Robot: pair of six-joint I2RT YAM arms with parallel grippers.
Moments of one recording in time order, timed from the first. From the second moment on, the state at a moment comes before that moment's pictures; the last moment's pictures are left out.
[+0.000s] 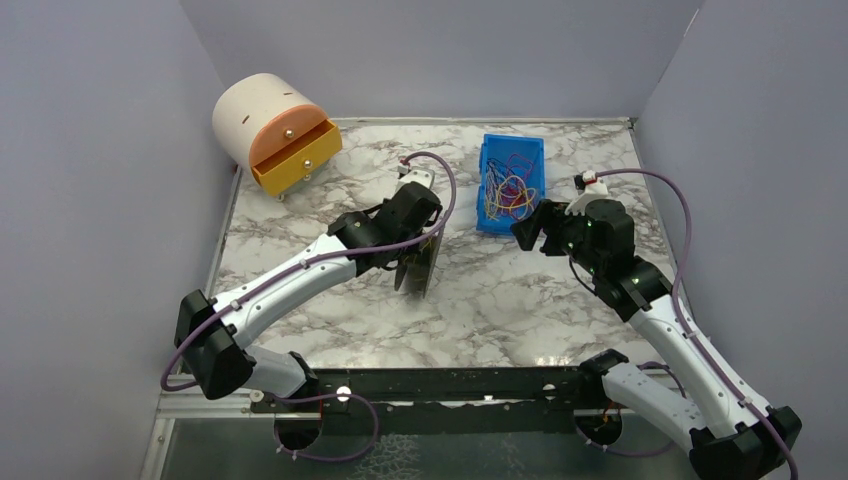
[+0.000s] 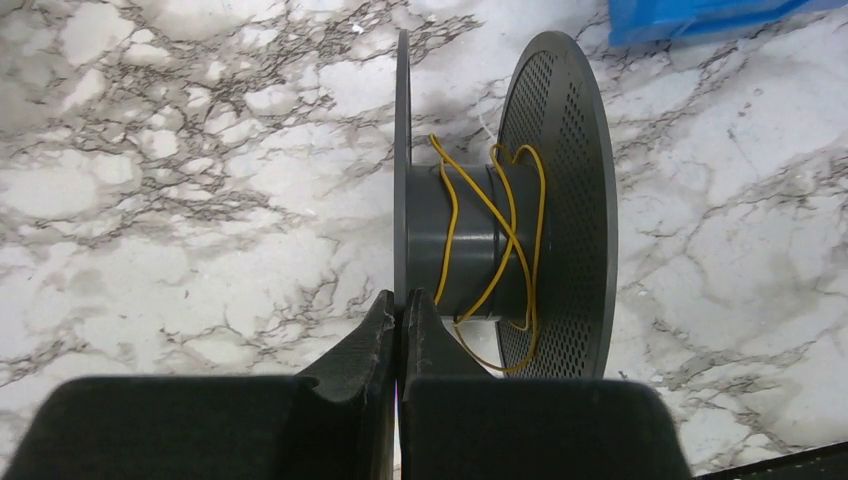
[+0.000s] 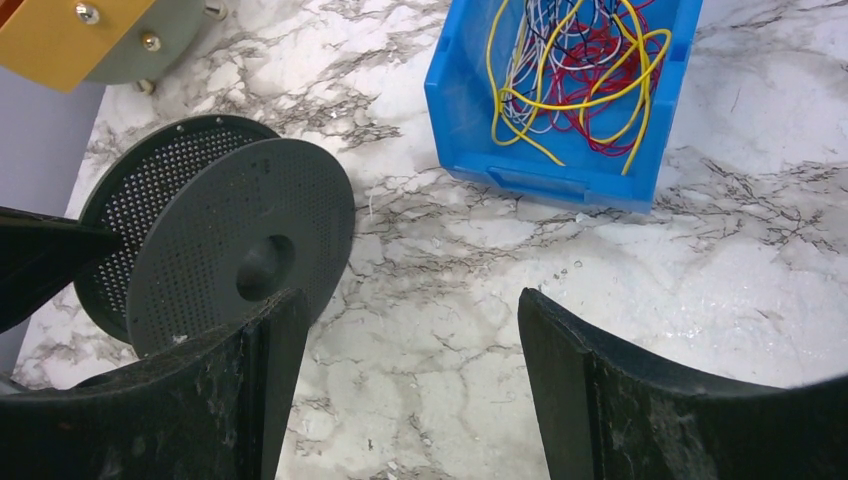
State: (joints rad) left arm -0.87 1.38 1.27 -0.74 -0.45 -0.41; right arm 0.41 0.84 0.80 -0.35 0.01 0.43
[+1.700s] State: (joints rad) left arm -0.87 1.38 1.21 -0.60 -0.38 -0.40; right arm 0.41 0.85 0.80 -0.37 -0.01 0.44
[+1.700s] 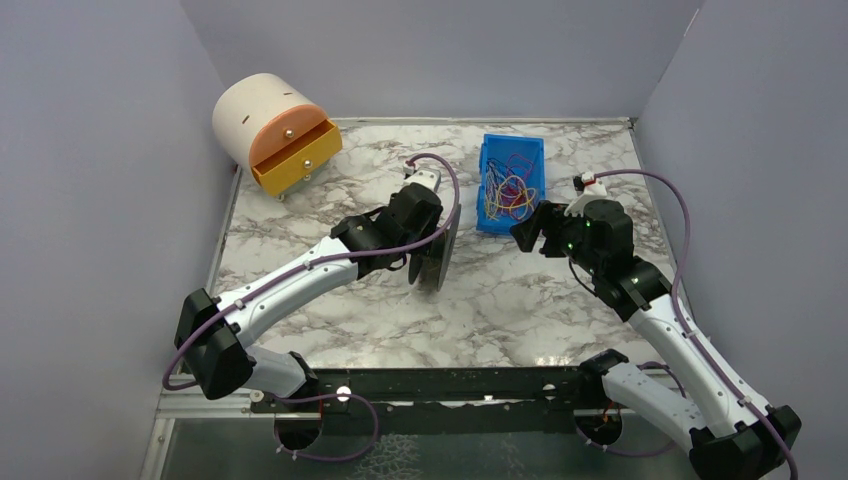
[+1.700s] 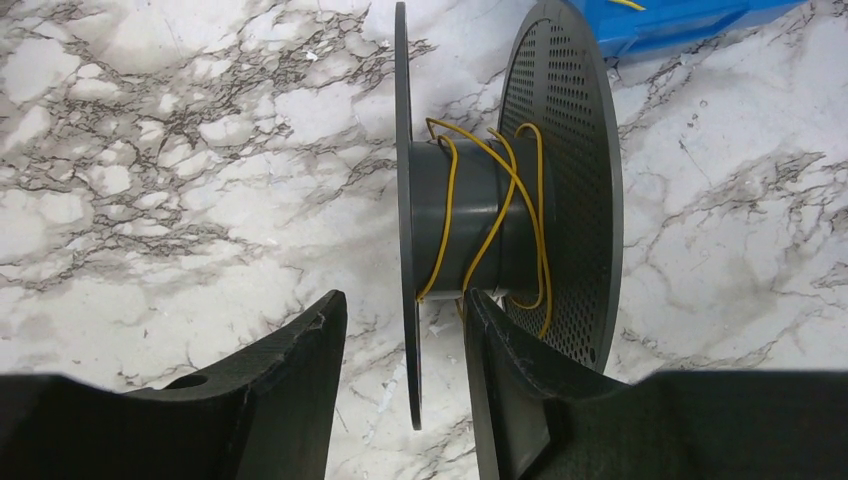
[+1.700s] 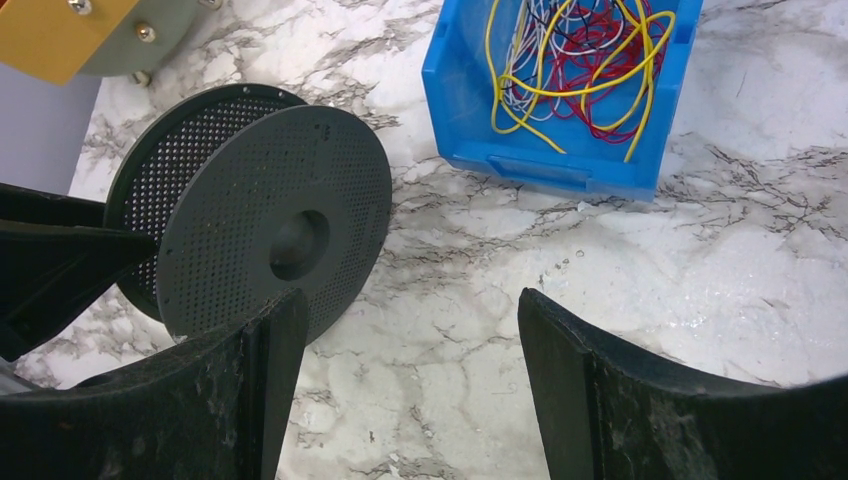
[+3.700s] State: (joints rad) left arm -0.87 1.42 1.21 -0.56 -0.40 -0.34; right arm 0.41 0.85 0.78 -0.37 -0.03 0.46
